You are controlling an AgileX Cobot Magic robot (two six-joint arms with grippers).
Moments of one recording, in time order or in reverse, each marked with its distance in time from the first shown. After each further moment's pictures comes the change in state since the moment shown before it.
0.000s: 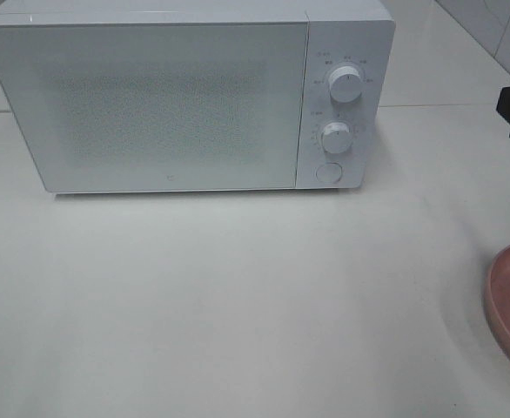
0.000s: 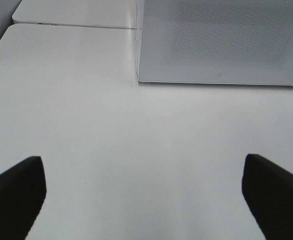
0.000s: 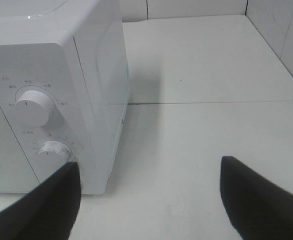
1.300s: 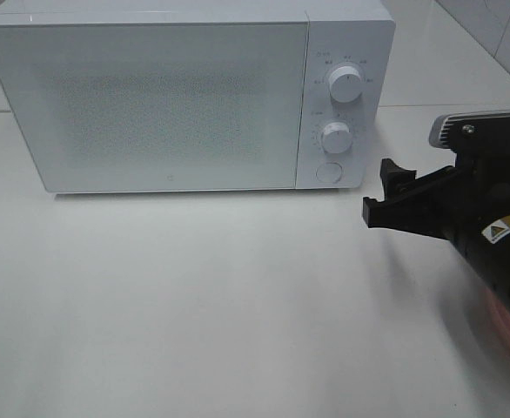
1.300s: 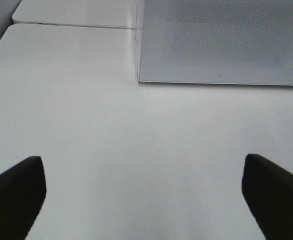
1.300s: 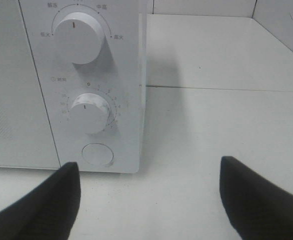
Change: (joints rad) left arm 0.000 0.000 0.000 0.000 0.000 0.000; right arm 0.630 0.596 0.047 0.786 -0.766 -0.380
